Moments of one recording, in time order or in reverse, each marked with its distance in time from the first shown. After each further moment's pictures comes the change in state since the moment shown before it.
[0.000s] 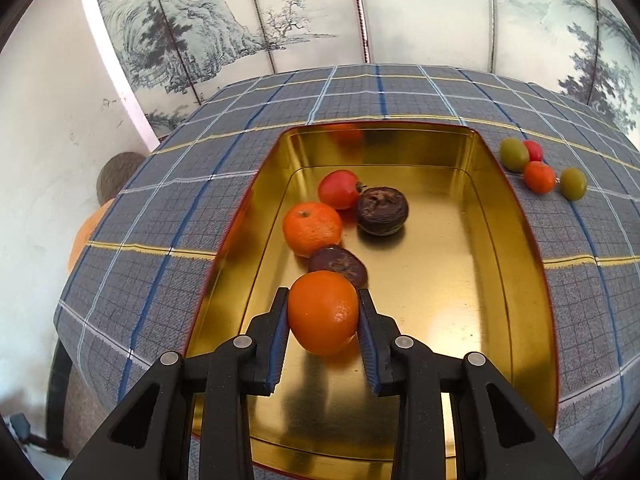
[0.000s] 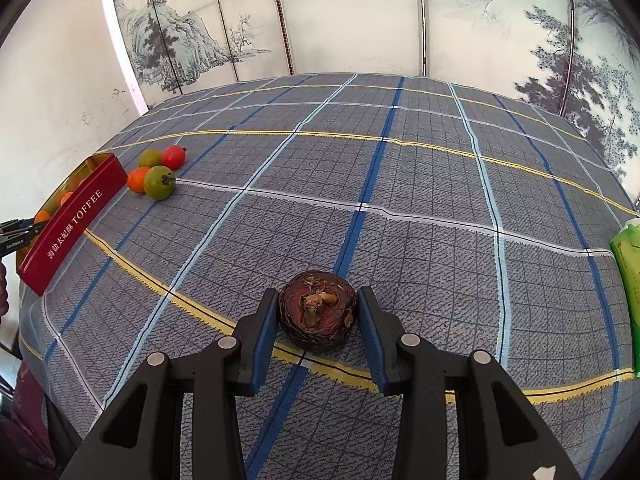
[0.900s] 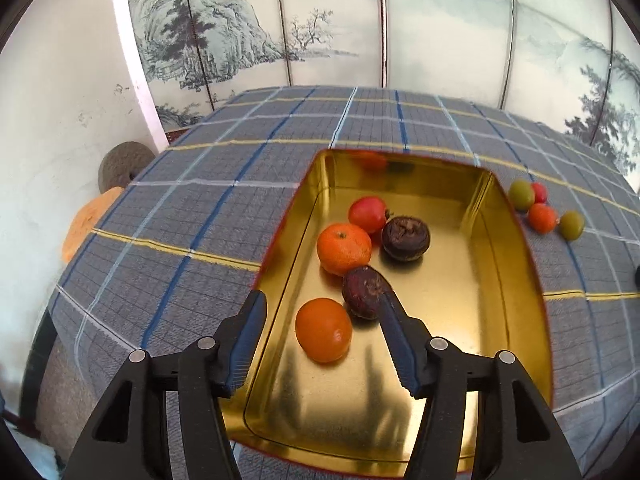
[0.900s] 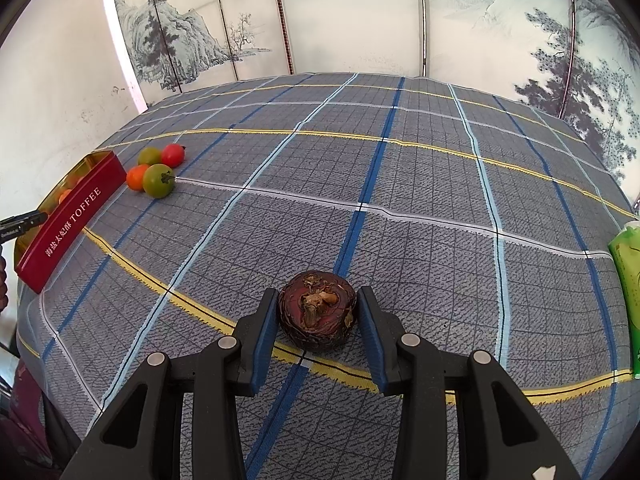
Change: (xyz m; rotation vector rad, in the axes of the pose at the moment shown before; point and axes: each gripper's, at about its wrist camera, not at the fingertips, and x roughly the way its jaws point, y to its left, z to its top) left arm -0.016 0.029 0.004 -0.099 -0.062 -0.035; right arm 0.001 0.002 0.000 -0.005 -0.001 -0.004
